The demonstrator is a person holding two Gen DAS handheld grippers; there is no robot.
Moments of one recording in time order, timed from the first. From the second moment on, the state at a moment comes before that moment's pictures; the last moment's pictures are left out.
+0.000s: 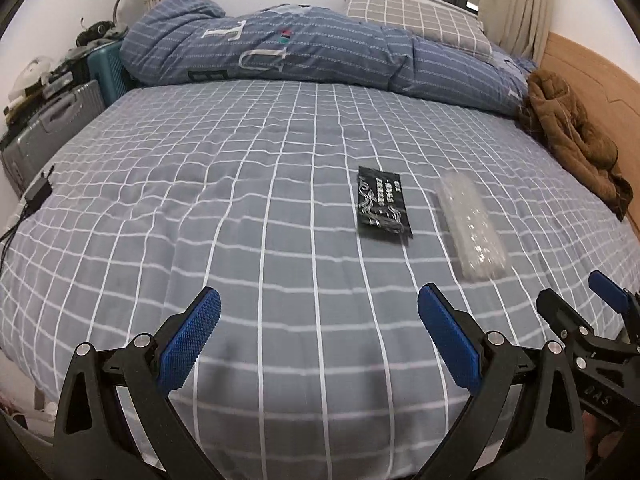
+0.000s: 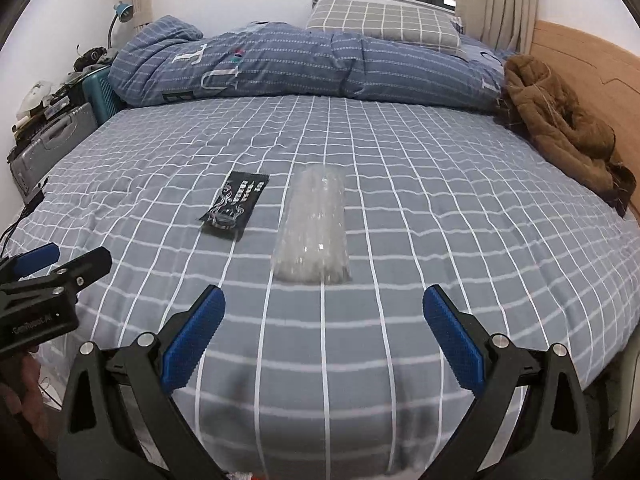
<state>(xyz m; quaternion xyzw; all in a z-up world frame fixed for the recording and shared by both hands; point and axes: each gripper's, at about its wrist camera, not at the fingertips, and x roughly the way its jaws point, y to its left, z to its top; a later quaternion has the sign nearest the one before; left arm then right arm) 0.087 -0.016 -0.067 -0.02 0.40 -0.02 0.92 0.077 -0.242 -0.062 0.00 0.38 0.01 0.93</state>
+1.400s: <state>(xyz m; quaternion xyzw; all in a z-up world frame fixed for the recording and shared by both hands) 0.215 -0.074 -0.116 0.00 0.44 -0.04 0.90 0.172 -0.275 -0.082 0.00 0.41 0.01 0.91</state>
